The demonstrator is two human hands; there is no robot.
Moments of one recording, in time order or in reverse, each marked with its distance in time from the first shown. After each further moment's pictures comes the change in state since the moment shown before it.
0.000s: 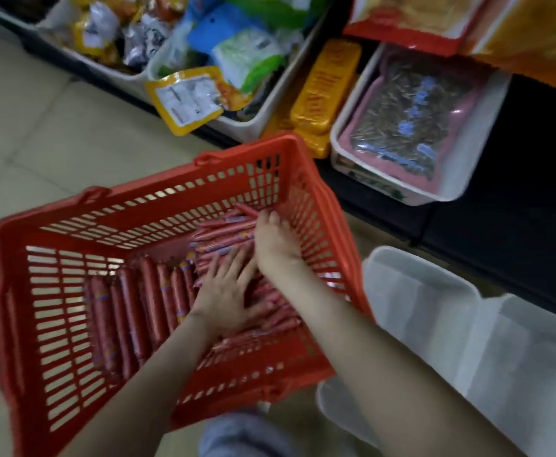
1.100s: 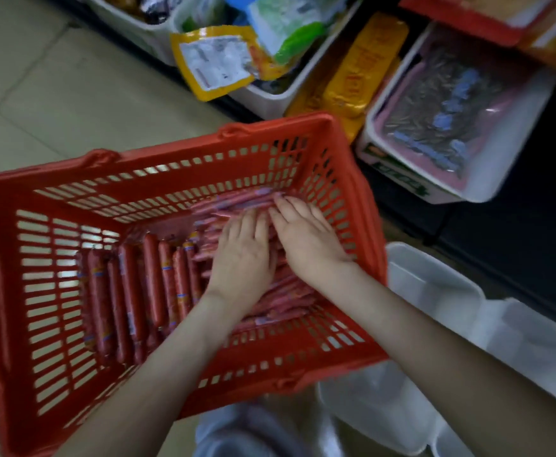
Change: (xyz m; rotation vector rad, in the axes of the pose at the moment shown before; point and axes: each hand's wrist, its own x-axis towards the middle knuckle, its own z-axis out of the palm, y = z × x) left_hand 0.005 0.036 -0.054 -0.175 0.400 -0.096; right_hand -0.042 0.026 -0.031 -0.227 0.108 -0.367
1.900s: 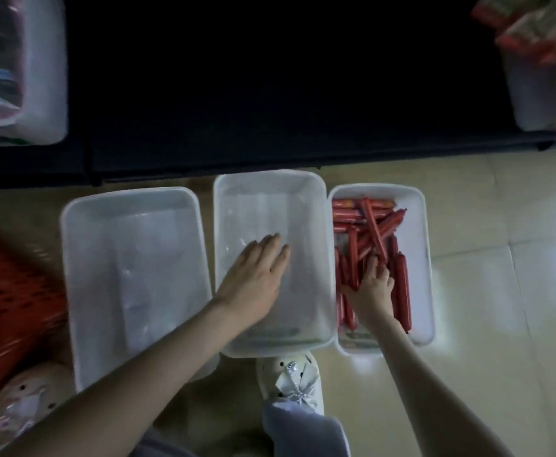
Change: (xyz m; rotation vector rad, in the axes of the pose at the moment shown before) left_hand -0.096 0.376 0.171 0.233 -0.458 0.919; right_hand -0.489 0.255 0.209 0.584 -0.027 1.539
